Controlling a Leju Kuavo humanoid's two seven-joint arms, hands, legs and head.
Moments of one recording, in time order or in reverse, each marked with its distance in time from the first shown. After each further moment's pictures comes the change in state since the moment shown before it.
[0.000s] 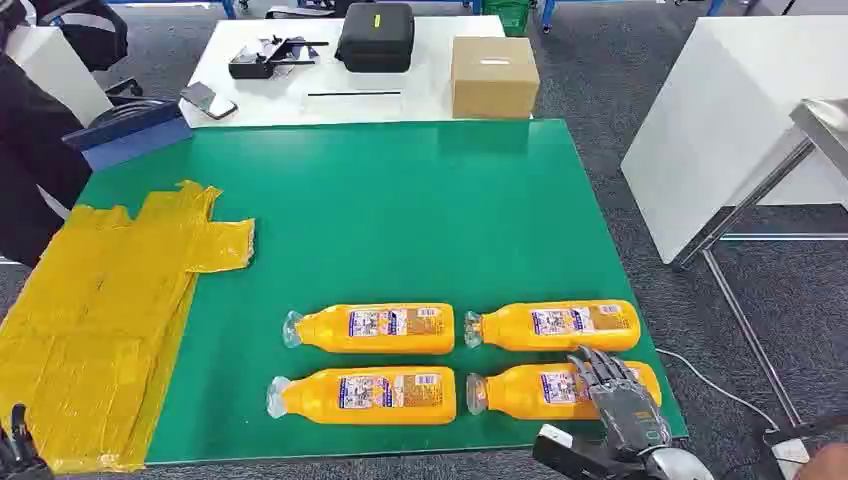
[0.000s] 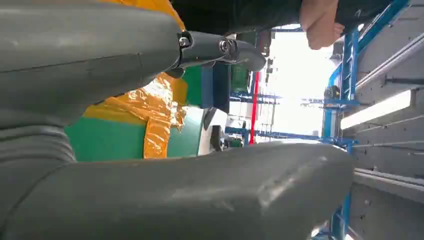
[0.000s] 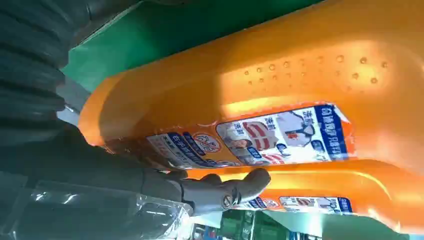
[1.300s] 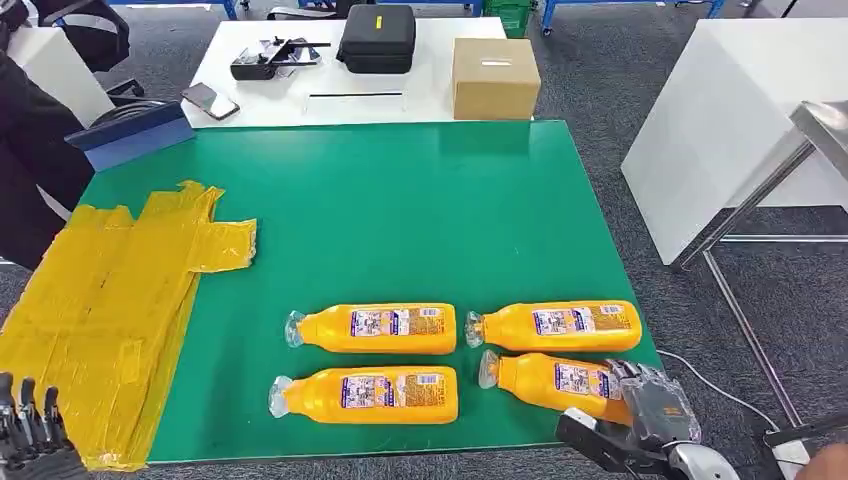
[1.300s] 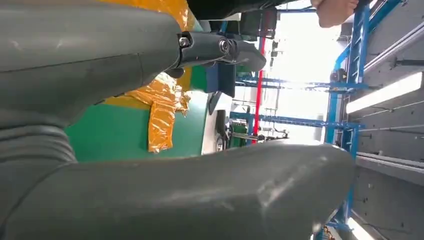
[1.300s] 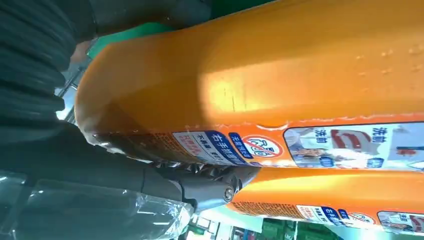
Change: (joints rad) left arm -0.061 -0.001 0.000 0.072 -0.043 -0.058 0.003; right arm -0.034 -0.033 -0.077 0.044 0.003 0.000 0.096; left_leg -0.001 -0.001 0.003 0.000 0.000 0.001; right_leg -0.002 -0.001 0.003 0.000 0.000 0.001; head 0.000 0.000
